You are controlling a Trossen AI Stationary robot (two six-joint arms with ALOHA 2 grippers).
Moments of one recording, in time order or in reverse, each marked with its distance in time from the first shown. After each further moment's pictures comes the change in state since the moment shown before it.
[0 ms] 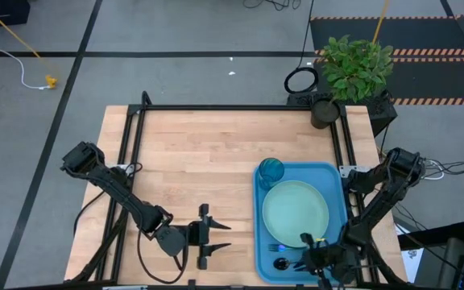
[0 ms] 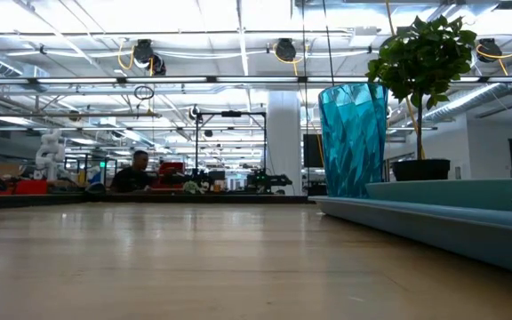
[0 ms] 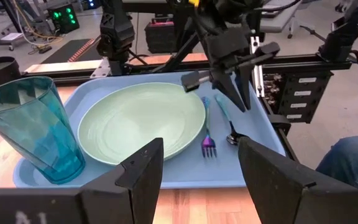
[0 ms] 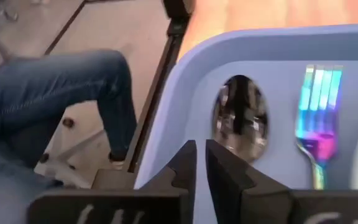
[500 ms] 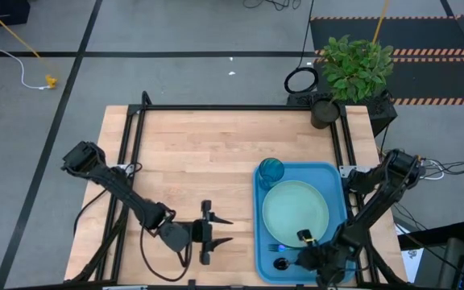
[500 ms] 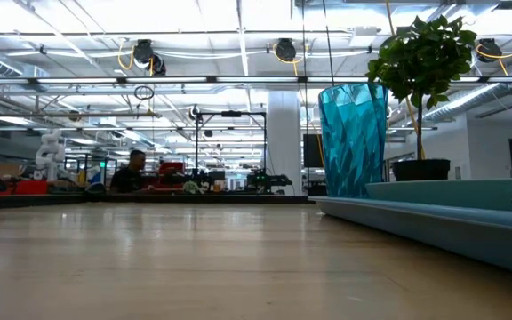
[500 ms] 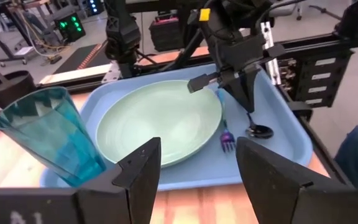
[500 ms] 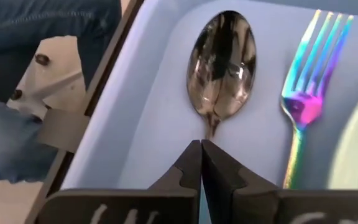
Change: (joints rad) left arm 0.033 -0.001 0.000 -0.019 0.002 0.116; right arm -0.056 0.031 0.052 -0.214 -0.146 -0.107
